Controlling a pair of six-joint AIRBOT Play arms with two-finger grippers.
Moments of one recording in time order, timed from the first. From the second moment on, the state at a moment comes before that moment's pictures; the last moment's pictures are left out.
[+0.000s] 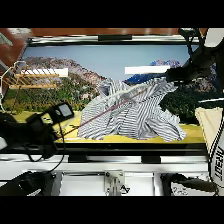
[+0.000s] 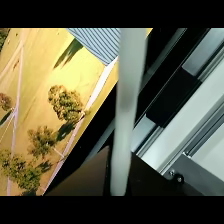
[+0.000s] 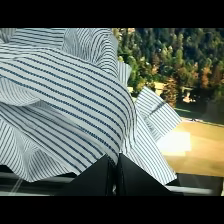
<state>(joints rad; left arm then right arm) -0.81 -0.81 1.16 1.67 -1.63 -1.28 0.17 -1.44 1.94 -1.66 1.80 1.55</state>
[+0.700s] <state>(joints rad) -0.86 -1.01 1.11 1.69 -1.31 -1.33 0.18 -1.43 1.94 -1.62 1.81 1.55</state>
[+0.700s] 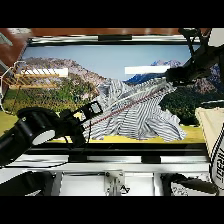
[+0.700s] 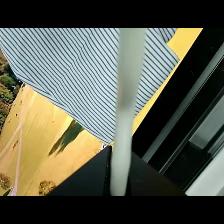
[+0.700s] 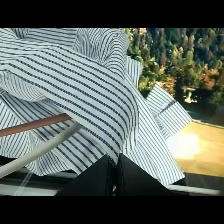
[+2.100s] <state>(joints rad) -0.88 -1.11 1.11 1.58 -1.25 -1.55 0.44 -1.31 1.94 -1.82 1.85 1.52</state>
